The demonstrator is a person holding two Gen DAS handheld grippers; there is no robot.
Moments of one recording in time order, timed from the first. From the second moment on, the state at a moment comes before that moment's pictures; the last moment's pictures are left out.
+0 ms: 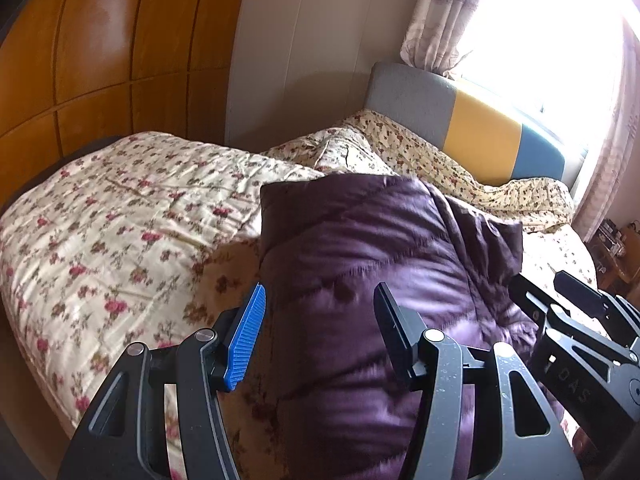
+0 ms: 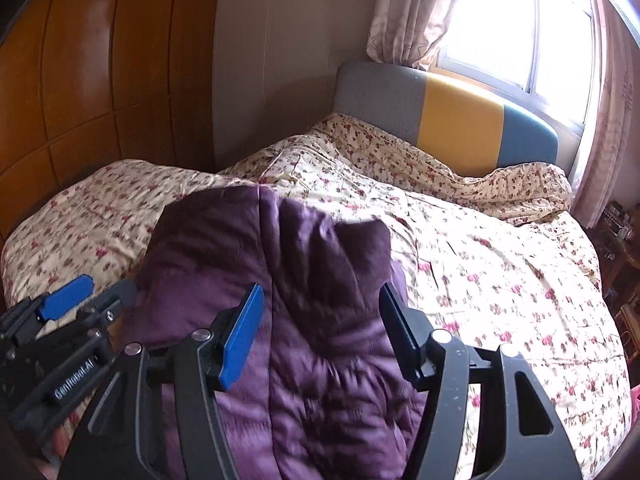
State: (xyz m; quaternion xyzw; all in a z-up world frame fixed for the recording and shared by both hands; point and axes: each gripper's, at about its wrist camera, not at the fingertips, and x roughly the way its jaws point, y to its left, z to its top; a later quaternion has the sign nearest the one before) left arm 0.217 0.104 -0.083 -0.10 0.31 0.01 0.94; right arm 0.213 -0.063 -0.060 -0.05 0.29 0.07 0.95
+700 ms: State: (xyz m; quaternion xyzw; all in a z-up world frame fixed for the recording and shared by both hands) left arm 0.293 0.096 -0.136 -0.08 0.36 0.00 0.93; right arm 0.319 -0.069 -0.147 -0.06 0.38 0.03 0.92
